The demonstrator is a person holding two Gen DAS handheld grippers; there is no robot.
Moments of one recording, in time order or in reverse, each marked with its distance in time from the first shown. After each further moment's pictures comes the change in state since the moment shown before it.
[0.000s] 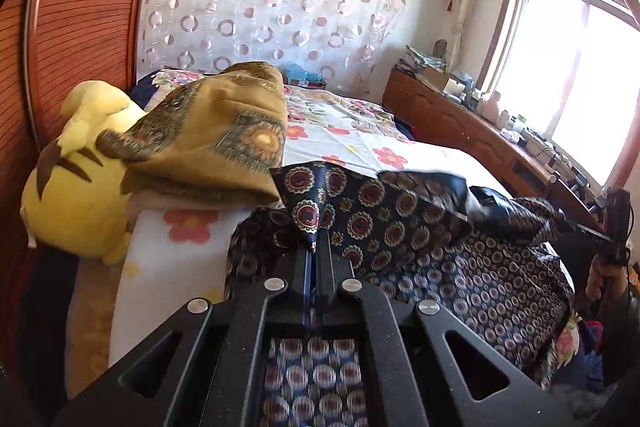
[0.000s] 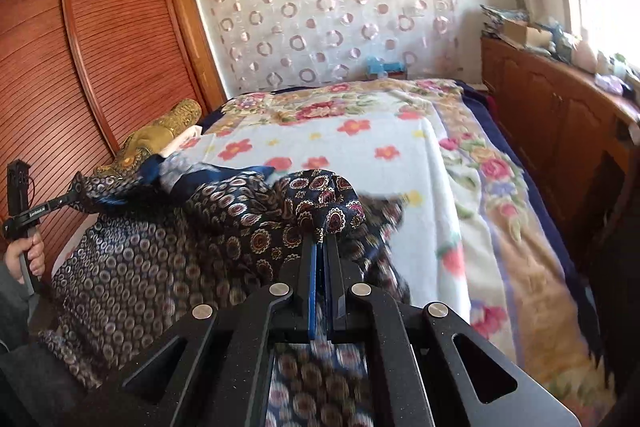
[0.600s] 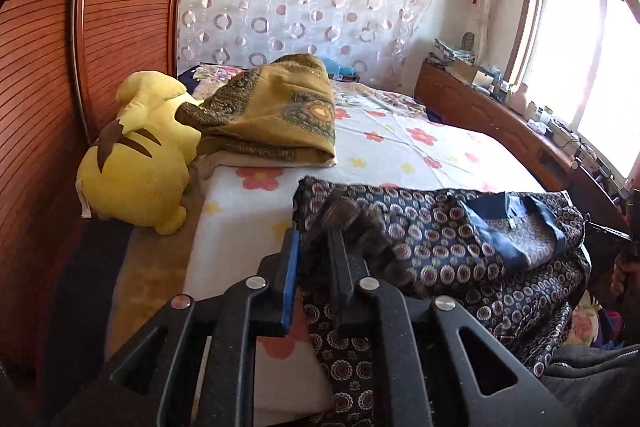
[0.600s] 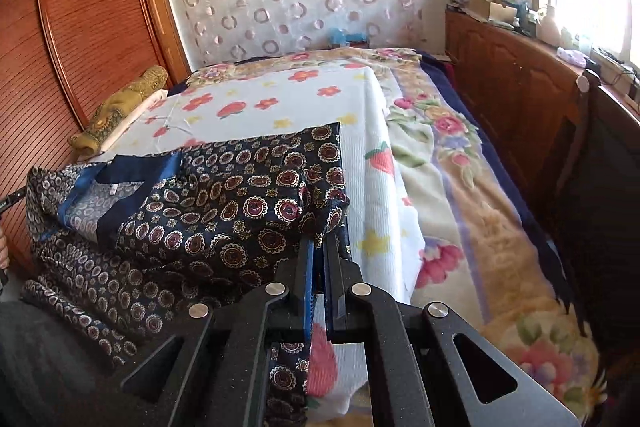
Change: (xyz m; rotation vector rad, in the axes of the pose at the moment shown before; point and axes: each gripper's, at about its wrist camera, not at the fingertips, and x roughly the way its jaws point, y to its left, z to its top) left arm -0.046 0.019 -0.028 -0.002 0.016 0.130; right arm -0.040 0.010 -0.017 0.005 0.098 -0.125
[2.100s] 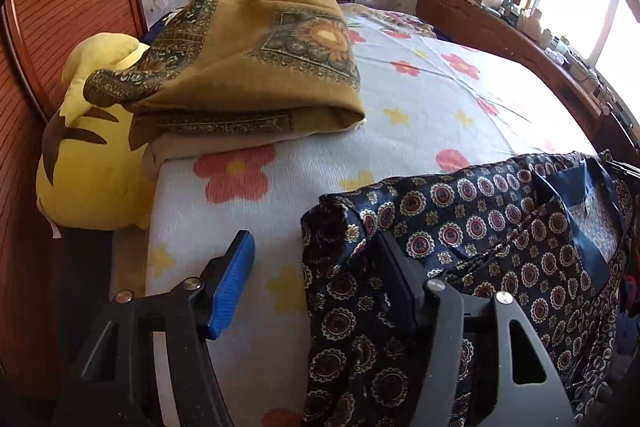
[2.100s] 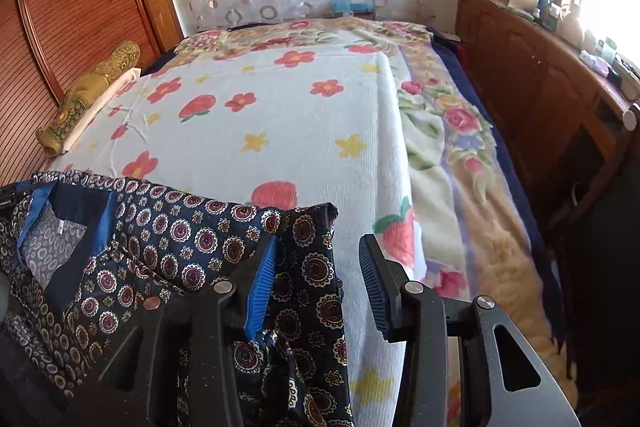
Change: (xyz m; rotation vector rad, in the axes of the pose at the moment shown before) left arm 0.125 -0.002 0.021 0.114 0.301 0.024; right arm 0.078 0.003 0.072 -0.064 0.159 0.001
